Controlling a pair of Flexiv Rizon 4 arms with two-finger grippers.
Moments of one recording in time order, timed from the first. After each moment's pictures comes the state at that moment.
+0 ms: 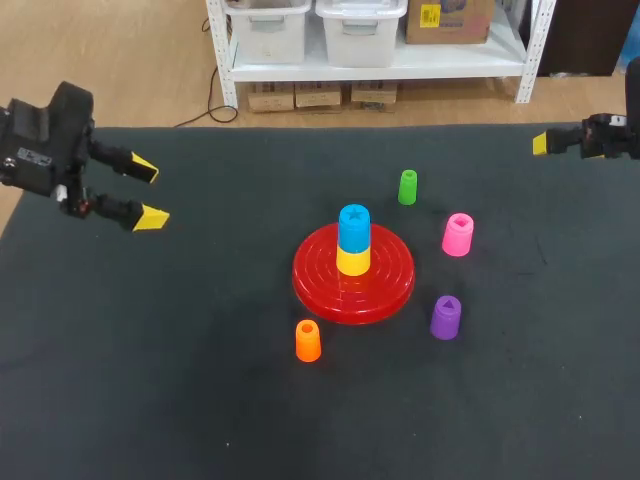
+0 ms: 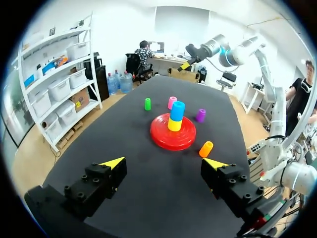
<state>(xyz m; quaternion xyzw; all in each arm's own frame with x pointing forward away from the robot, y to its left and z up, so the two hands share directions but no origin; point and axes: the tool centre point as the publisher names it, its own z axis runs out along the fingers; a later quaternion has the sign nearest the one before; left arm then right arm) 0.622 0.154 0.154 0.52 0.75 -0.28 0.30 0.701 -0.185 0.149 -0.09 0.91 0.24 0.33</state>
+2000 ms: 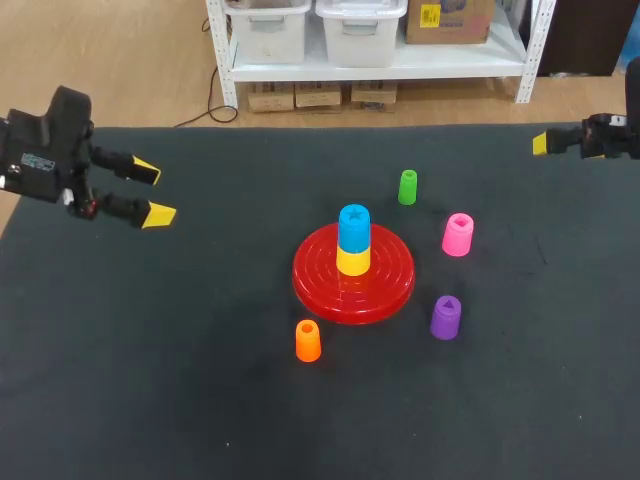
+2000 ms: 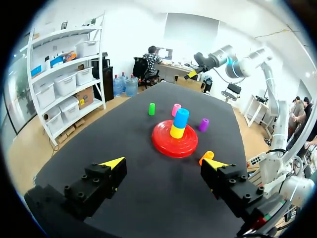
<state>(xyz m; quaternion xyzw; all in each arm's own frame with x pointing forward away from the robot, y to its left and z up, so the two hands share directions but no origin) 0.625 0.149 0.156 0.47 0.76 -0.30 0.32 0.701 -0.185 0.150 -0.09 0.91 0.24 0.33</state>
